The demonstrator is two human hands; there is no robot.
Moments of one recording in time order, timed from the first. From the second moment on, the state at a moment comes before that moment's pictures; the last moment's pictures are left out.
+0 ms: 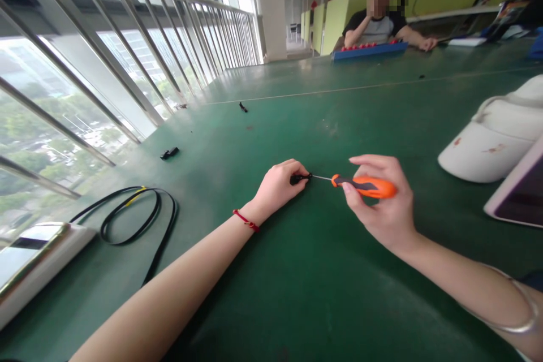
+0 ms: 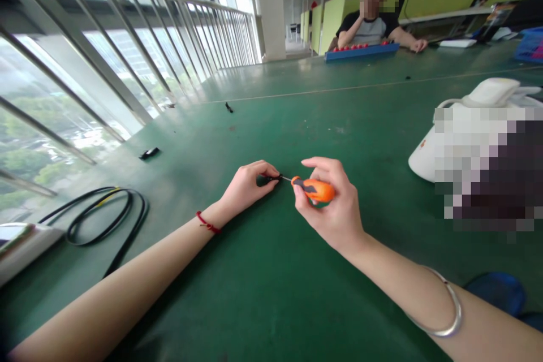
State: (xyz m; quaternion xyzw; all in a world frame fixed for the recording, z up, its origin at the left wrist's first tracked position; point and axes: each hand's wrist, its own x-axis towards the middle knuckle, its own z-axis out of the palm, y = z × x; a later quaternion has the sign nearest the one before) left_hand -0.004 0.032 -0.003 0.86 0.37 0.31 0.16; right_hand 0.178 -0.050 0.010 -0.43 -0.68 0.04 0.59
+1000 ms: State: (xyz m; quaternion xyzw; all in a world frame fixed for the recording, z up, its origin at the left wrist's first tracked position) left_hand -0.004 0.033 -0.005 0.87 0.36 0.31 0.16; right_hand 0.181 -0.050 0.011 -0.43 -0.69 0.02 0.58
